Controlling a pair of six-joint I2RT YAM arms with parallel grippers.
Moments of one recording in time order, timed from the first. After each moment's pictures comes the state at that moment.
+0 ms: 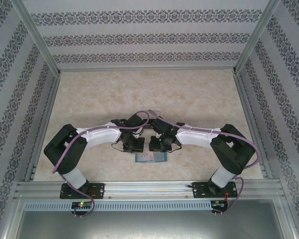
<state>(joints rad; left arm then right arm) -0.72 1.67 0.94 -0.59 0.35 -0.69 0.81 1.66 0.87 -0.44 -0.29 0.82</state>
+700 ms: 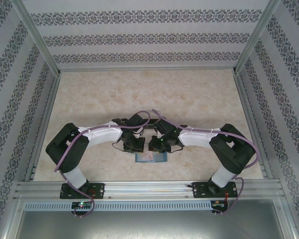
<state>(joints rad) -0.72 1.70 0.96 -0.61 0.35 -0.68 0.77 1.65 0.79 -0.26 -0.41 0.89</state>
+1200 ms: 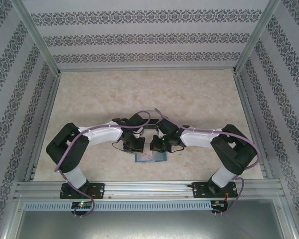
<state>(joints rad) -0.72 1.70 0.97 -0.63 0.34 -0.67 0.75 1.63 0.76 -0.23 -0.44 0.91</state>
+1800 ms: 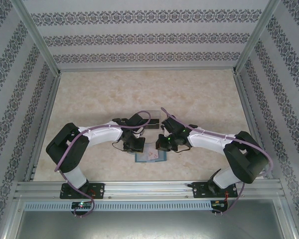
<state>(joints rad) -0.72 1.70 0.97 -0.63 0.34 -0.66 0.70 1.49 0.74 -0.37 -0.39 0.83</state>
